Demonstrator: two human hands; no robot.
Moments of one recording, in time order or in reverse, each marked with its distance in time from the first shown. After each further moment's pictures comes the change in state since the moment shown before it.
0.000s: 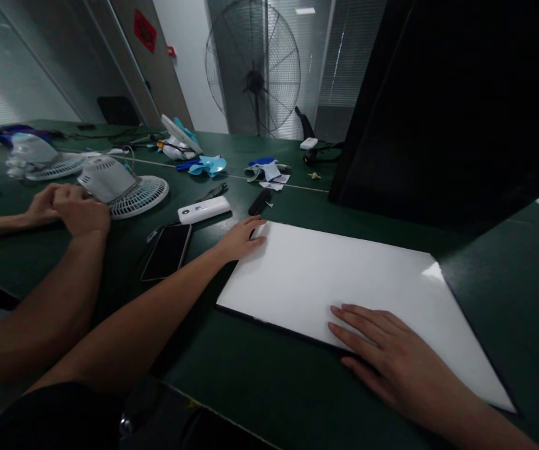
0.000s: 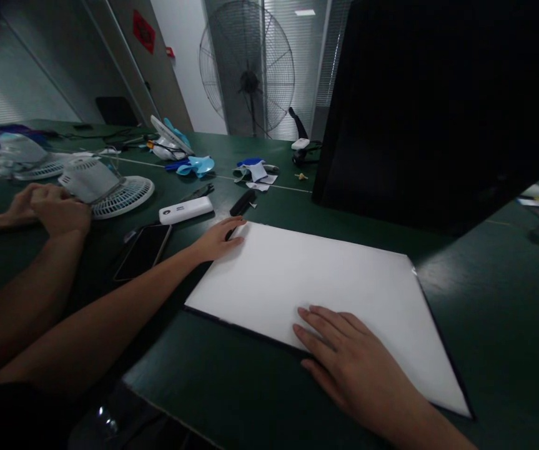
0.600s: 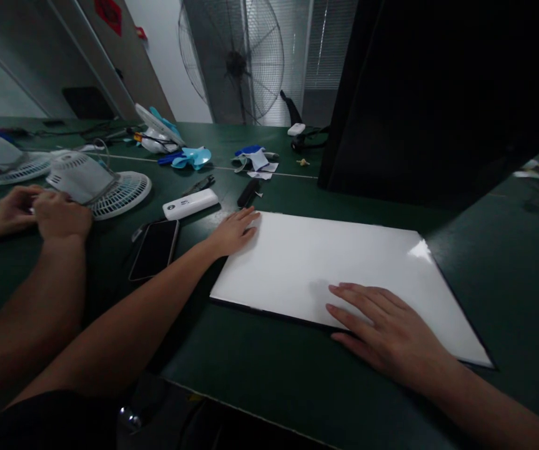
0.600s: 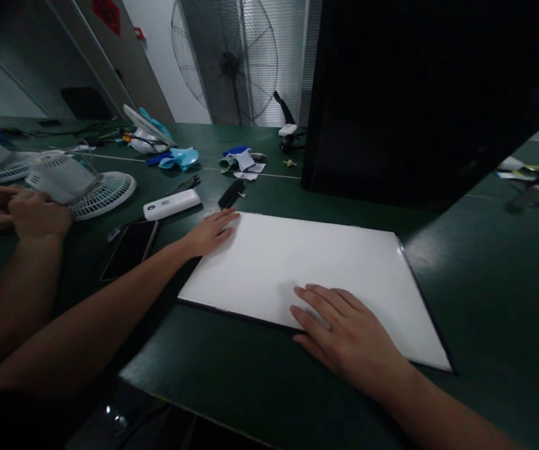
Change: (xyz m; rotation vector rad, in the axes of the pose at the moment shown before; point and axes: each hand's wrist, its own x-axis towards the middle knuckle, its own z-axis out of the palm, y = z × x) left_hand 0.000 0.005 0.002 0.196 -0.126 0.065; right_hand 0.004 -0.006 -0.001 -0.012 0.242 0.006
